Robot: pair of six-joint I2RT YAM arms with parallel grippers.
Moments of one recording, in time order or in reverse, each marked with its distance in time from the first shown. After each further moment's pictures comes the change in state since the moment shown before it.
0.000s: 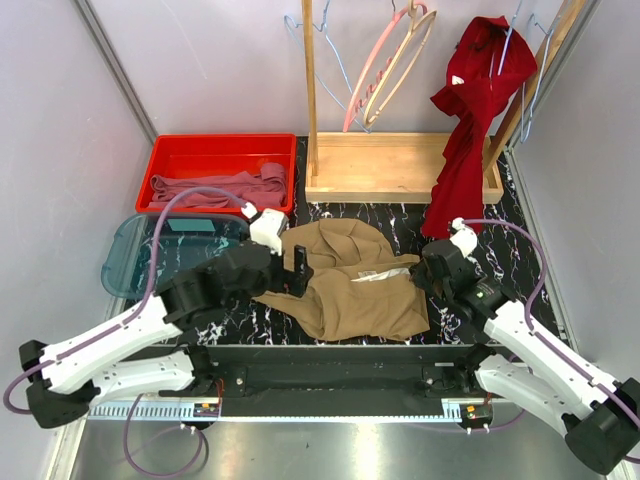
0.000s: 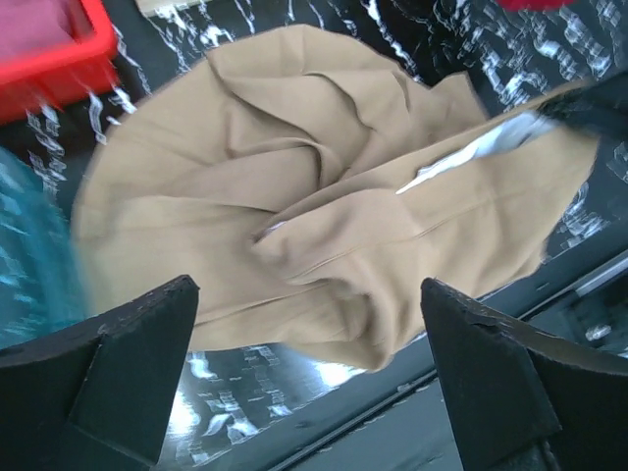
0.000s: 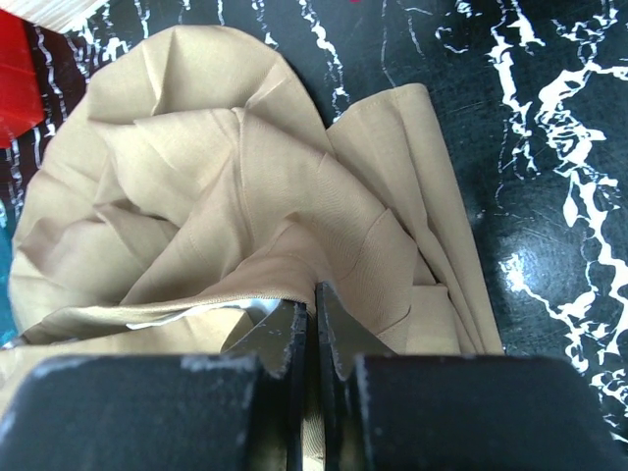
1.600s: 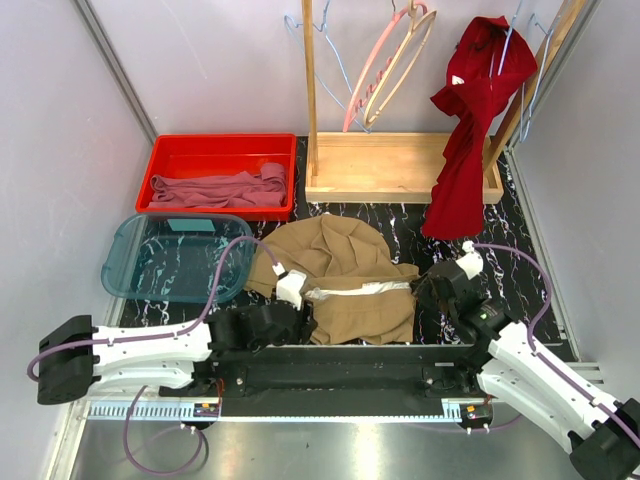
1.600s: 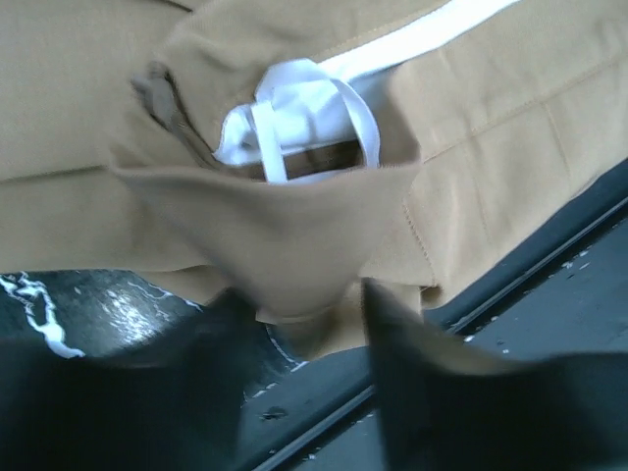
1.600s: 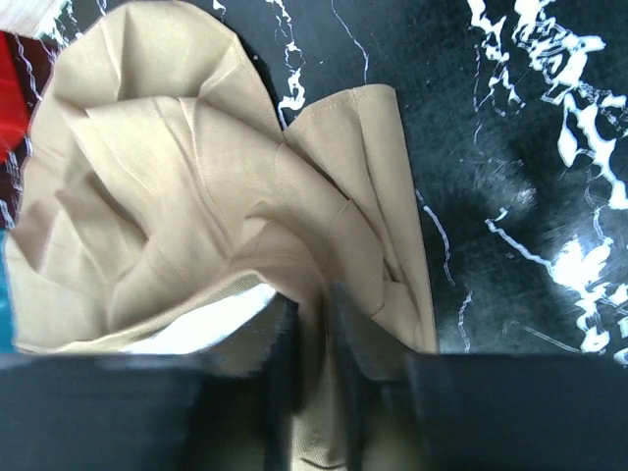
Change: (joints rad) left arm -0.192 0.059 -0.571 0.487 0.004 -0.172; right arm -0.004 -0.159 -0.204 0.052 -0.026 0.140
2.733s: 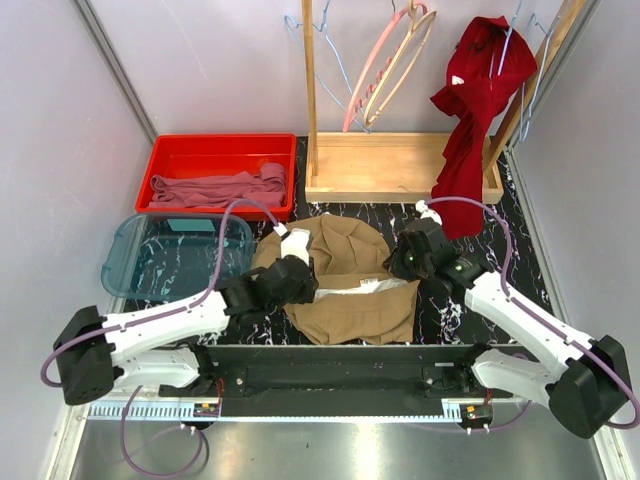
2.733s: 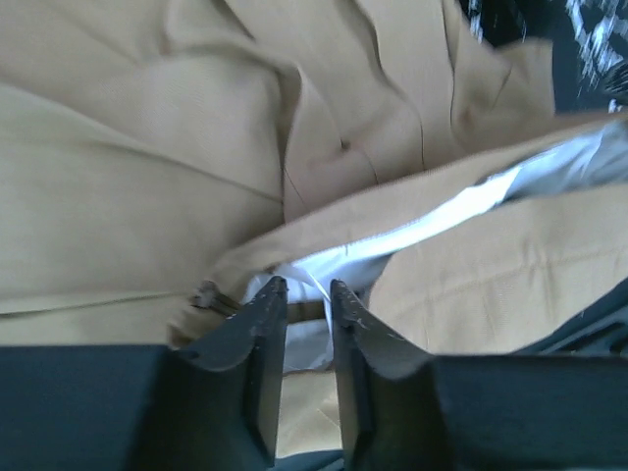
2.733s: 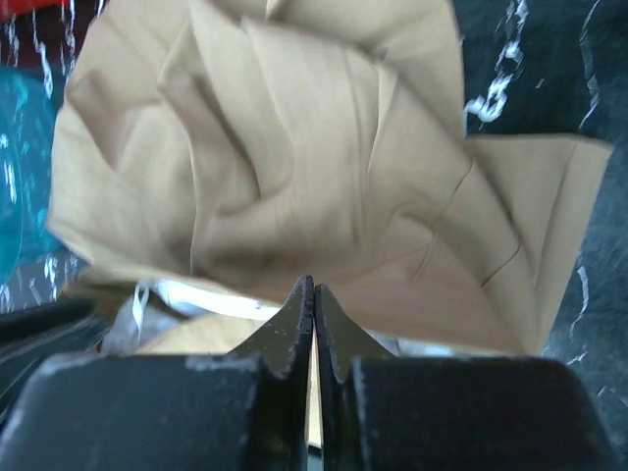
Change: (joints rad) left arm 0.189 0.163 0.329 -0.152 -0.002 -0.014; right arm 0.003 0.404 0.352 0.032 -0.261 -0.292
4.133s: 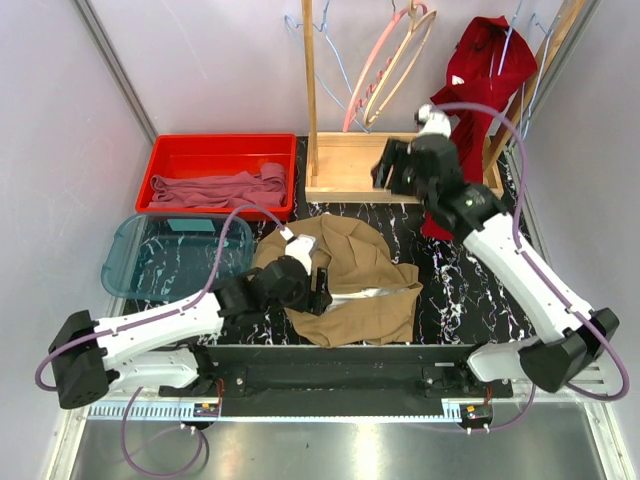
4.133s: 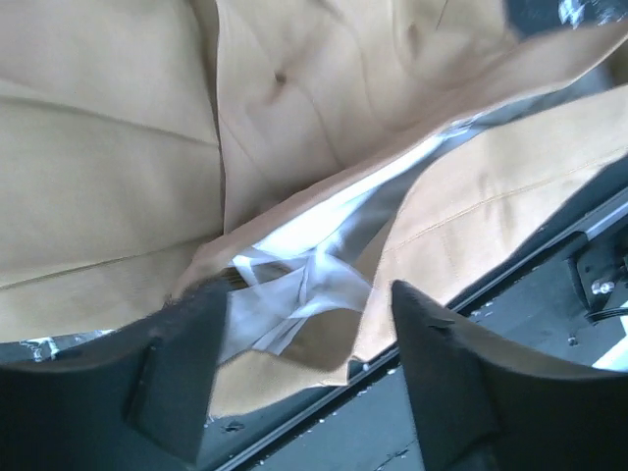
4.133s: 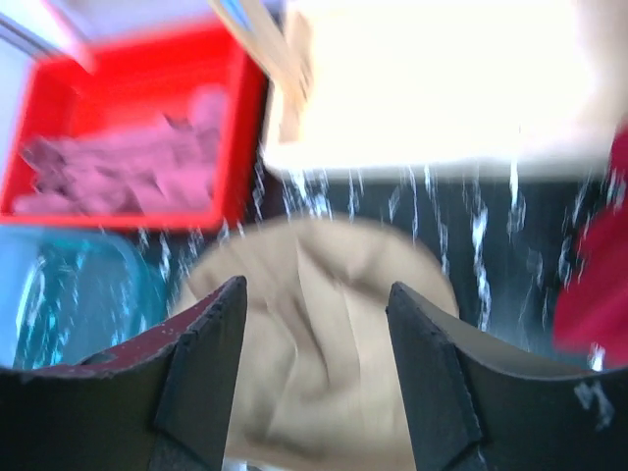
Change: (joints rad) left arm 0.000 -0.002 -0.008 -0.042 0.207 0.020; right arm -0.033 0.237 0.631 -0.114 0.167 -0.208
